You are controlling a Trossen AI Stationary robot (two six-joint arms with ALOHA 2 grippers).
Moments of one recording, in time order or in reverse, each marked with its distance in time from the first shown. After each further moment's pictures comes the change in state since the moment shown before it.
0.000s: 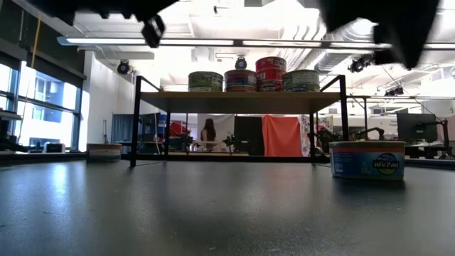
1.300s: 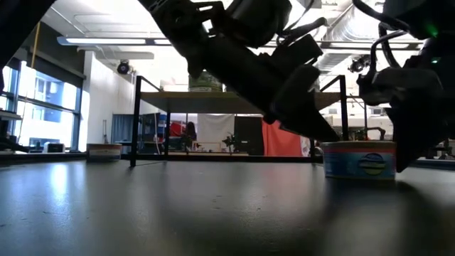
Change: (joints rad) left arm -0.058 1.157 0.845 -0.238 -0.191 0.372; right arm 0.064 -0.217 -0.661 0.497 0.501 0.390
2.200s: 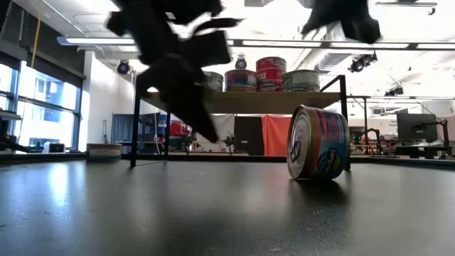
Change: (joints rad) left arm -0.052 -0.389 -0.311 -0.438 -0.078 -0.031; right arm -0.027 0.005 0.503 -0.135 0.150 -0.219
